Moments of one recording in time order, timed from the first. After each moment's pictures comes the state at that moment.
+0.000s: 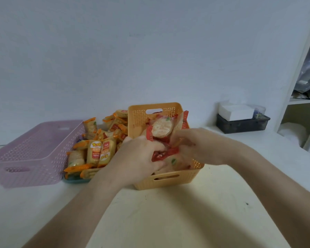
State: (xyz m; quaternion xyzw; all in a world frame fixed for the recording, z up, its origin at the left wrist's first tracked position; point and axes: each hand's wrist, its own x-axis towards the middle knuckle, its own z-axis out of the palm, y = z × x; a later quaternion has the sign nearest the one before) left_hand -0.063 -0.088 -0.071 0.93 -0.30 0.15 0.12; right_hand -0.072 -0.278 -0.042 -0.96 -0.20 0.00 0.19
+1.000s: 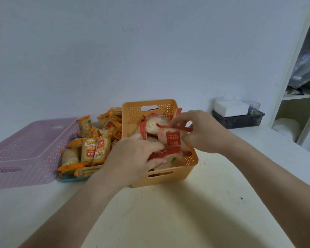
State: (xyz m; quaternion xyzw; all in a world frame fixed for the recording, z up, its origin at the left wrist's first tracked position) left_hand -0.057 -0.086 -0.082 0.92 -0.34 0.19 0.09; right_hand -0.058 -0.287 -0.045 -0.94 -0.15 -0.15 0.28
